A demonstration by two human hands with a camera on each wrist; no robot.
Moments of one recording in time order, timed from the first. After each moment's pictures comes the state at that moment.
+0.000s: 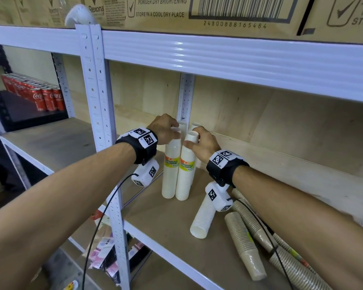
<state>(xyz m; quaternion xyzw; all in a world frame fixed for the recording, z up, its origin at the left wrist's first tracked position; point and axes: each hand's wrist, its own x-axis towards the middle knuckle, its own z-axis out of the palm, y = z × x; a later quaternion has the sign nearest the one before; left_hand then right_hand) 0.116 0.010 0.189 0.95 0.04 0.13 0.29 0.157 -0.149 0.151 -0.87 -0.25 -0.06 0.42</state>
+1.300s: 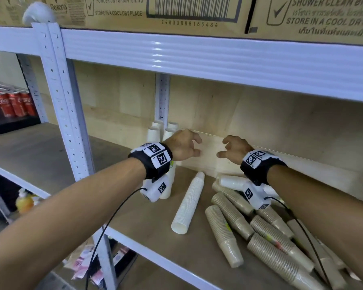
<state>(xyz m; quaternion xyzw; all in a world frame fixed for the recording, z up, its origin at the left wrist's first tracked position) 0.114 -0.100 0.175 0.96 -0.09 0.04 0.27 0.199 -0.303 0.150 -0.96 -0.11 -0.03 0.25</state>
